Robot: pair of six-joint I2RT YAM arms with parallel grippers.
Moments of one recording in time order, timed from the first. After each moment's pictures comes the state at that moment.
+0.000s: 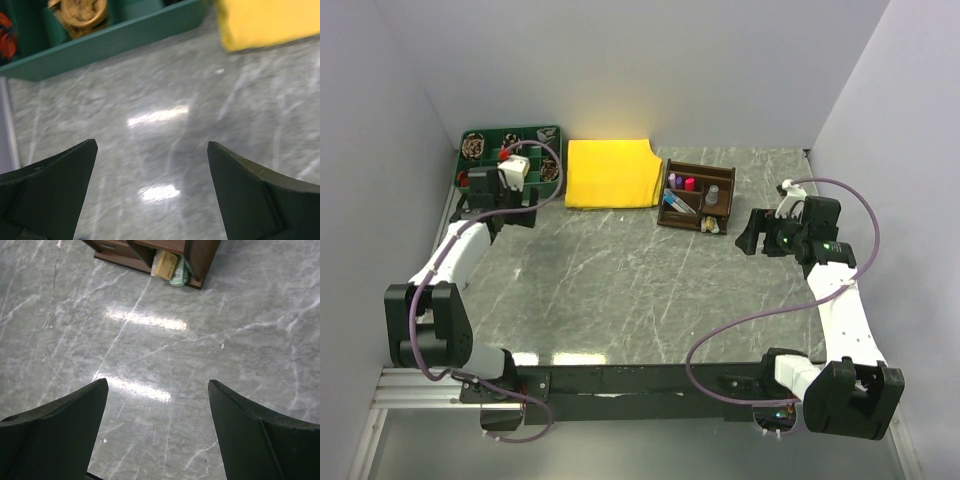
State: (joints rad) left arm 0.01 1.44 1.03 -0.23 0.07 0.22; right arm -0.15 1.06 0.88 -0.57 -0.47 0.00
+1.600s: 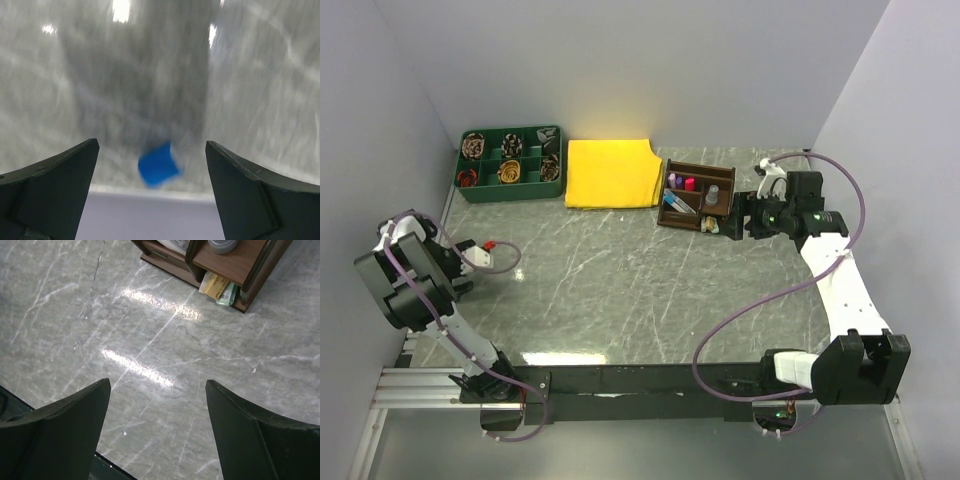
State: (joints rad) left arm 0.60 1.78 1.21 -1.09 0.23 2.00; right arm -0.02 1.22 1.10 -0.67 -0.52 -0.01
